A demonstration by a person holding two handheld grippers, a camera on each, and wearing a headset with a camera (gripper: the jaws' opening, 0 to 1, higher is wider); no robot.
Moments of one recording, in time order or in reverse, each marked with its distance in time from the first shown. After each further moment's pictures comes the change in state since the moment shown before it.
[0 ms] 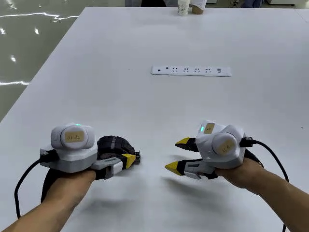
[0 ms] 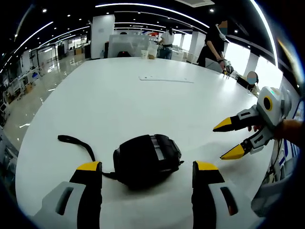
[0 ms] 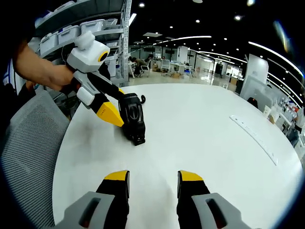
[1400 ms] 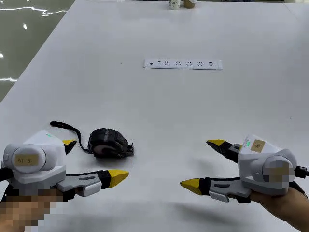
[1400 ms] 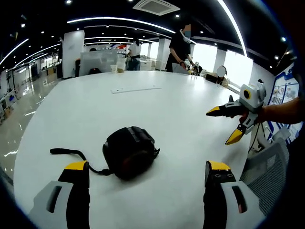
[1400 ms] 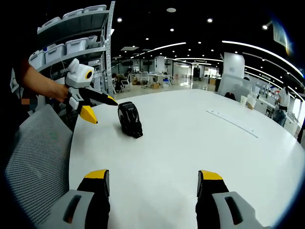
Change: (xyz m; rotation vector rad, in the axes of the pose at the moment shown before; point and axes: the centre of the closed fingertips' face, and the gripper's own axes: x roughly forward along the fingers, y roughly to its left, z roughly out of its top) left arm -0.042 -0.020 -0.010 0.179 -0.118 -0.236; right arm -0.071 0.020 -0.029 0.154 -0.122 -0.145
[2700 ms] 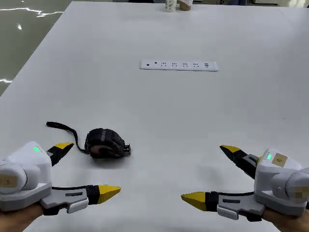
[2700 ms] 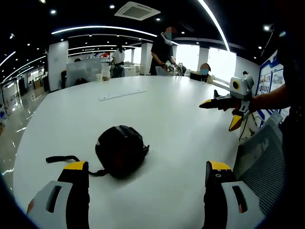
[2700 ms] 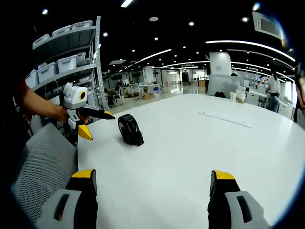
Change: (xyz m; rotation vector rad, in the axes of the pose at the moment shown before) left arm -0.012 -0.013 -0.005 0.106 -0.051 -0.104; right arm -0.026 0.009 0.005 0.136 -0.107 -0.038
